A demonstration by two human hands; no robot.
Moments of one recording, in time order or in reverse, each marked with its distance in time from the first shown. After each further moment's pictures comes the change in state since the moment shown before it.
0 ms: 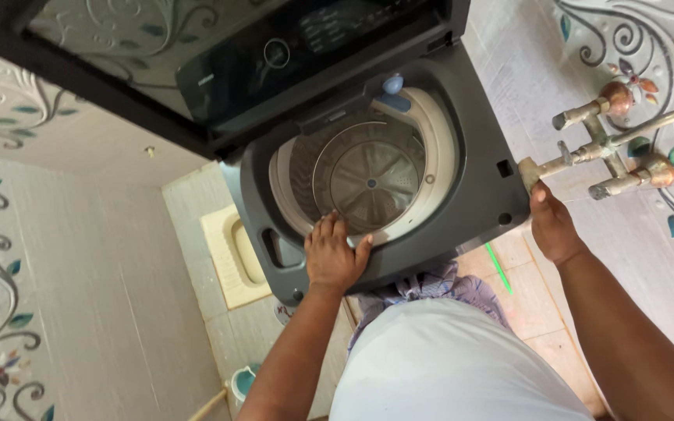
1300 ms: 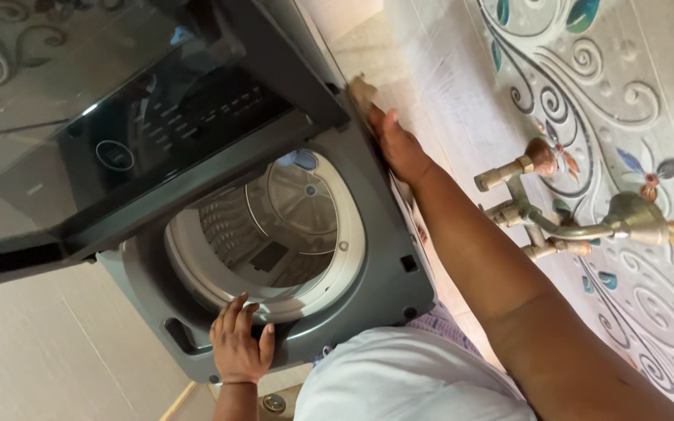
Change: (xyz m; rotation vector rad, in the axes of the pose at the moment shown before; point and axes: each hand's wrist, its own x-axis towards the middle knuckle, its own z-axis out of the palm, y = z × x) left_hand 0.028 0.019 0.003 0.029 0.010 -0.026; right_hand 0.305 0.013 0.046 0.706 -0.482 0.009
